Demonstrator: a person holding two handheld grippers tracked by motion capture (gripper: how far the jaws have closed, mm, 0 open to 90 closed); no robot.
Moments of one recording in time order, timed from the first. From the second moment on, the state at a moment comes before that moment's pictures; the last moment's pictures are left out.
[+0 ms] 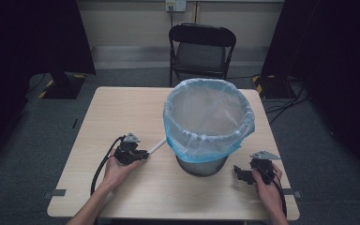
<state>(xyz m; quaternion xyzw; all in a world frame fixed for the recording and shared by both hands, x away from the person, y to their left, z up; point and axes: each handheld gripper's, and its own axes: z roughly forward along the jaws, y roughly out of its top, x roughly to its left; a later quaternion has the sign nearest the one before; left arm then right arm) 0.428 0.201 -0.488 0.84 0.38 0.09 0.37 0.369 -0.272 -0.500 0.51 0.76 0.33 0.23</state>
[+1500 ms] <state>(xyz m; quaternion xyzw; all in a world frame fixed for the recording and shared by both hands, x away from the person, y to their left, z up) 0.425 0.243 -0.446 0.75 0.43 0.11 0.49 0.369 -0.272 -0.500 0.51 0.76 0.33 0.23</state>
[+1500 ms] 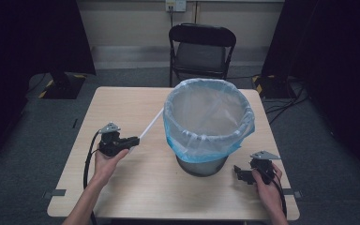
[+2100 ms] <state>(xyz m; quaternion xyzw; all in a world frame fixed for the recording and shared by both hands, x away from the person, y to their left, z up) 0.416 0.252 -0.423 0.73 0.42 0.12 0.53 0.369 -0.272 -0.500 0.51 0.76 0.33 0.23</state>
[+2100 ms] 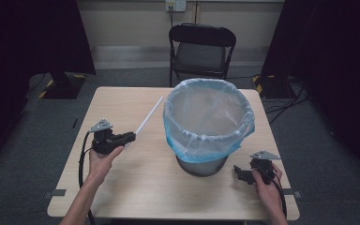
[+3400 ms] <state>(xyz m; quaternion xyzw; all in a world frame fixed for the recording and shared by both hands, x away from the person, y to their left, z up) 0.387 0.262 -0.359 0.69 0.37 0.17 0.60 0.369 -0.272 -0.500 0.51 0.76 0.33 0.23</state>
